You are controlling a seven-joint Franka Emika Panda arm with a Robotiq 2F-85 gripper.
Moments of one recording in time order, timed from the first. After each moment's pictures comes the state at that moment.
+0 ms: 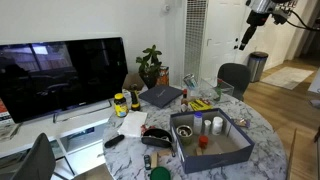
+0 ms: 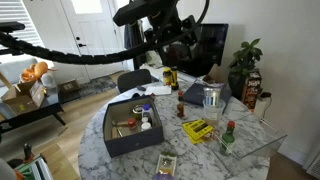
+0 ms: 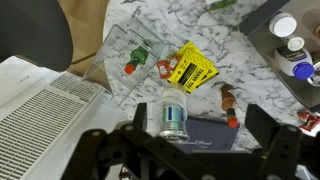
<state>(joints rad) -0.12 -0.41 -0.24 -2.32 -0.21 2.25 -0.41</state>
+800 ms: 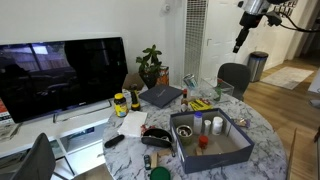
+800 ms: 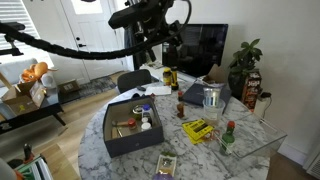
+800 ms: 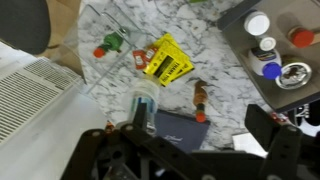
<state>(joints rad) -0.05 -0.41 -0.18 -2.34 -0.17 2.25 -0.43</state>
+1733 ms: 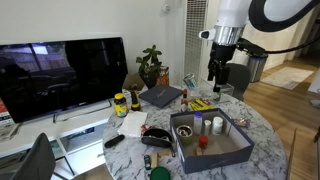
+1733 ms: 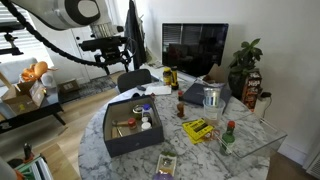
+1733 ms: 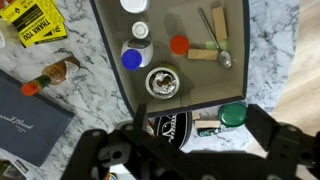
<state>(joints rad) 0.23 -0.29 0.06 -2.42 -0.04 2.26 -0.43</state>
